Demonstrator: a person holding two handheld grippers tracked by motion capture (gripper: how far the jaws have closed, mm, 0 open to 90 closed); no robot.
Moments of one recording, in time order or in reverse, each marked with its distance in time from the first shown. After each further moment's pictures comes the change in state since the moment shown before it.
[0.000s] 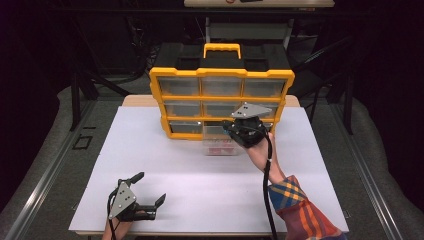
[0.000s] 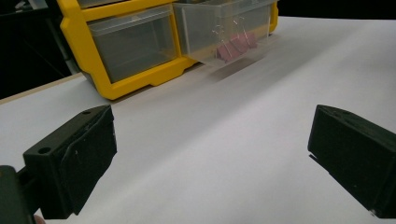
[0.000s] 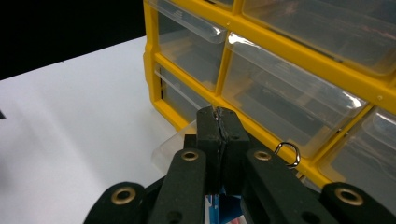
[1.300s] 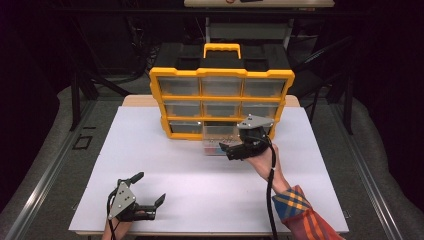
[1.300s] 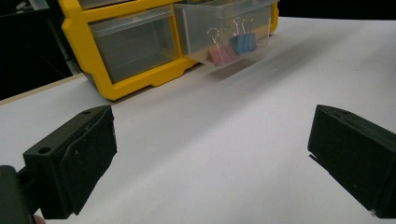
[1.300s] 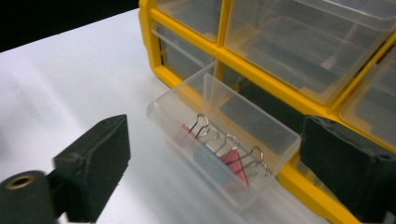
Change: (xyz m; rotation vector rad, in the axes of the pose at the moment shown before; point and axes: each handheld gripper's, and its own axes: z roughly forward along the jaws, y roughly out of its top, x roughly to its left) left arm 0.000 0.000 -0.001 0.001 0.000 0.002; right arm -0.005 -0.043 0.000 0.061 0.034 0.044
